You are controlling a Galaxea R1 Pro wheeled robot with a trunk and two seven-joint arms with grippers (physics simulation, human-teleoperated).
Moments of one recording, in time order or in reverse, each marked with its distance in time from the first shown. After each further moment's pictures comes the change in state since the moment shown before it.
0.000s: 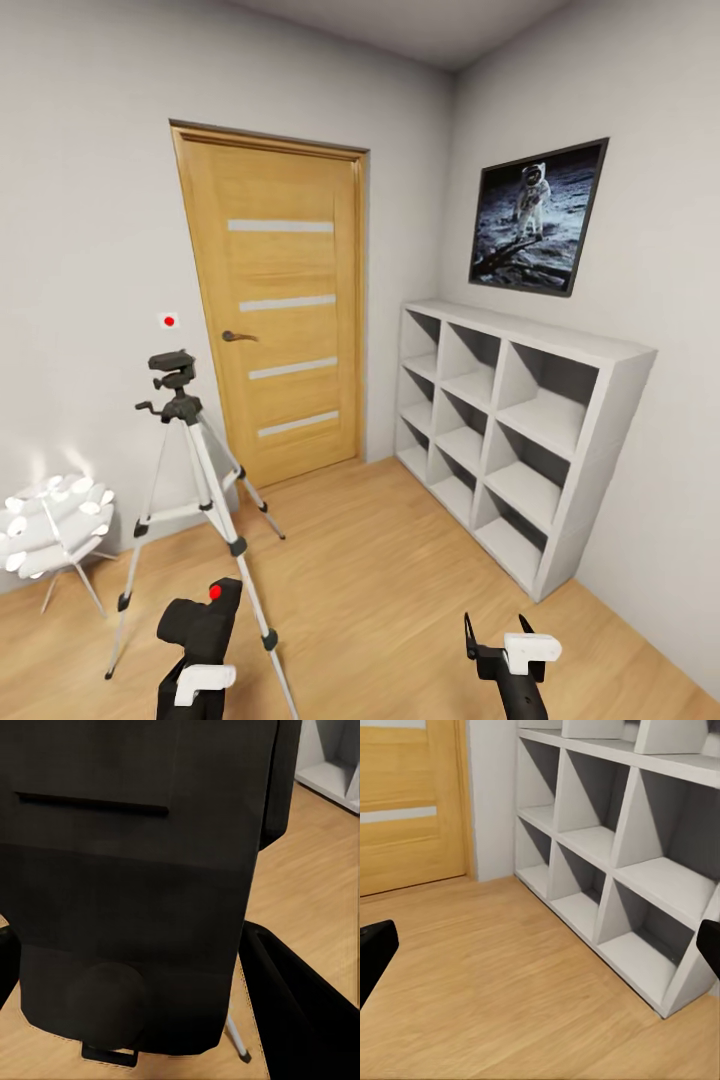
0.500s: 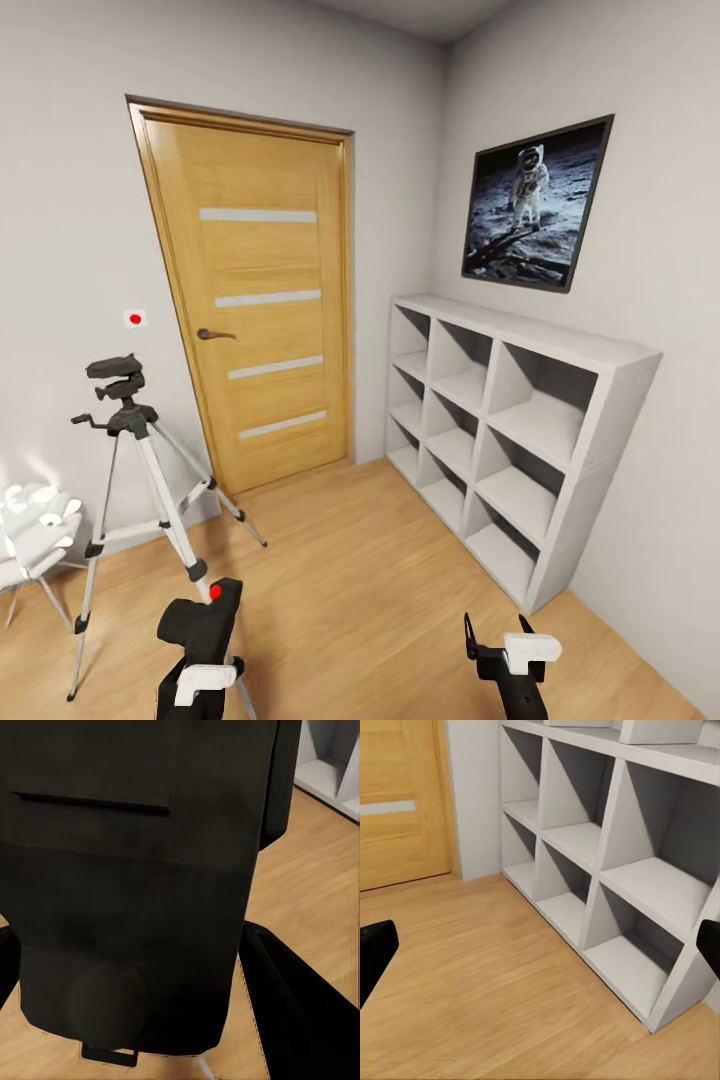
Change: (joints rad) left arm 0.000 0.000 0.000 0.000 0.000 0.001 0.000; right arm 0.000 0.000 0.000 0.000 0.000 0.001 0.000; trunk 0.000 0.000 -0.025
